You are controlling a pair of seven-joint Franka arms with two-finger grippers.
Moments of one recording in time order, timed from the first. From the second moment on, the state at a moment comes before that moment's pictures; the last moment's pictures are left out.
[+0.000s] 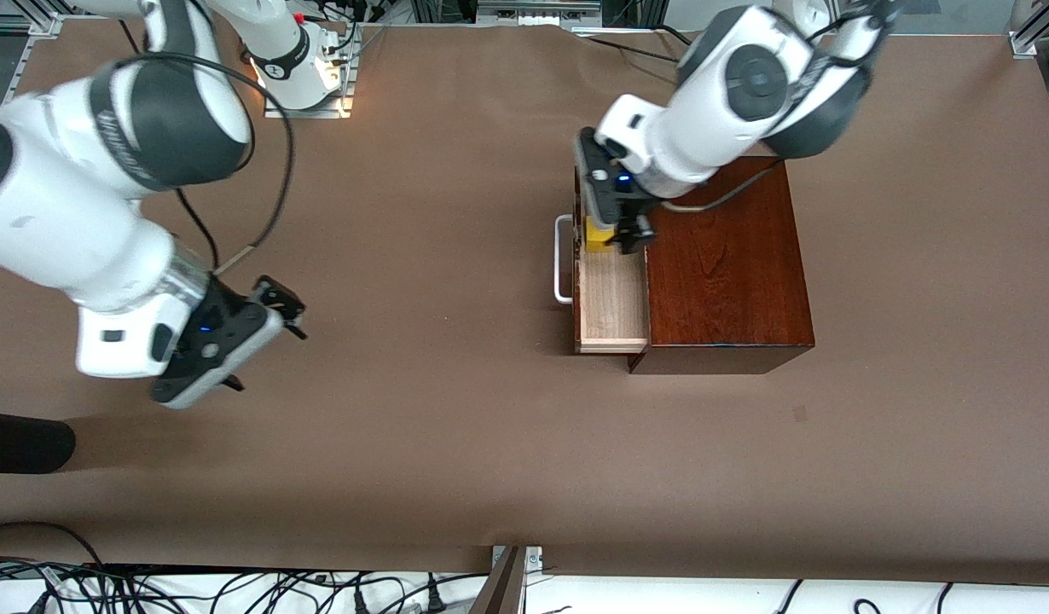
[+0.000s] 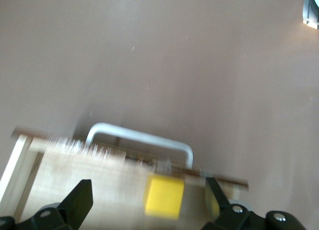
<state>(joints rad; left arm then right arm) -0.24 0.24 -0.42 -1.79 -0.25 2.11 0.80 0.30 0.55 -0.10 -0.97 0.15 1.69 -0.52</state>
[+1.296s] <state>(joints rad) -0.41 0.52 -0.37 -1.75 0.08 2.18 0.81 0.26 0.01 -0.12 -1.63 0.01 1.66 -0.11</state>
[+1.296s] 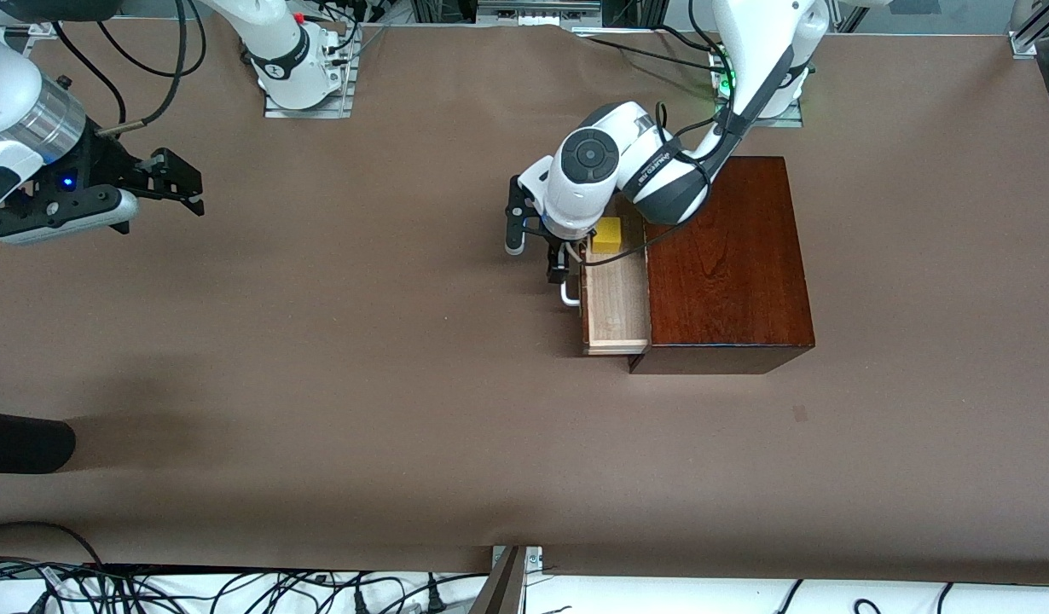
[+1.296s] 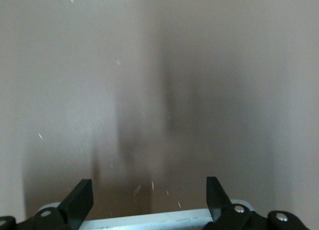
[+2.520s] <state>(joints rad) -0.40 0.46 -0.25 -1.63 0.10 1.89 0.78 0.26 0.01 -0.12 -1.62 0.00 1.65 -0.07</state>
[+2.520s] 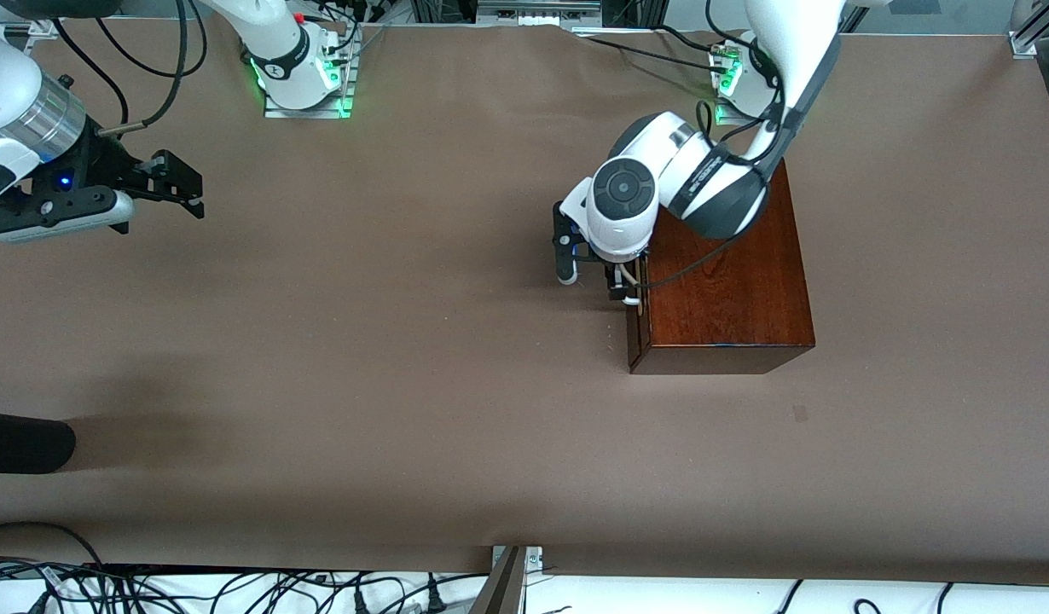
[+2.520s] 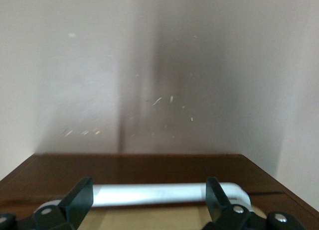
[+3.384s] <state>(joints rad) -0.29 0.22 0.04 -1.41 0.01 1.49 0.49 0.21 0.03 -0.13 -1.62 0.00 1.63 -0.04</state>
